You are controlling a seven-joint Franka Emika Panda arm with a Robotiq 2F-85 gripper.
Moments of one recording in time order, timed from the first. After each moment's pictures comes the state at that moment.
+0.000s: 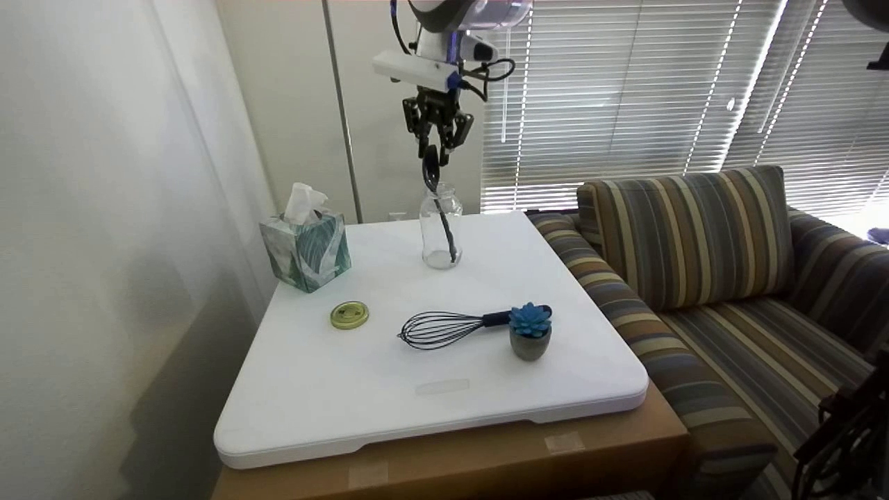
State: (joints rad) arm 0.06 1.19 -0.05 -0.59 0.05 1.96 1.34
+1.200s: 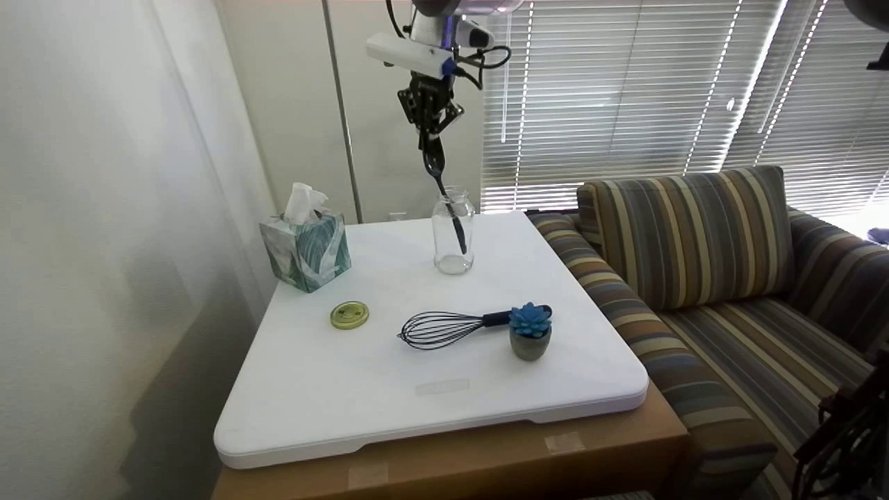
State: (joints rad) arm 0.07 1.19 -0.05 -0.54 0.04 1.97 1.33
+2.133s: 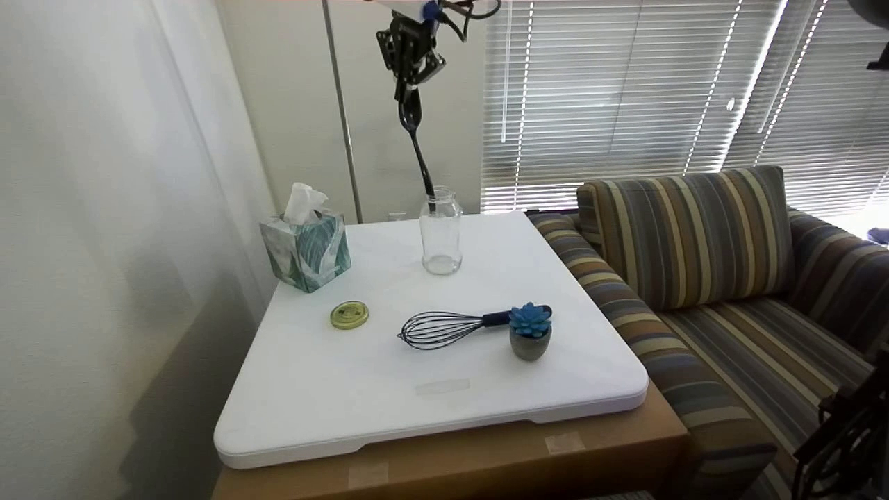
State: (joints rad) arm 0.09 1.19 -0.05 -0.39 0.04 1.98 1.36
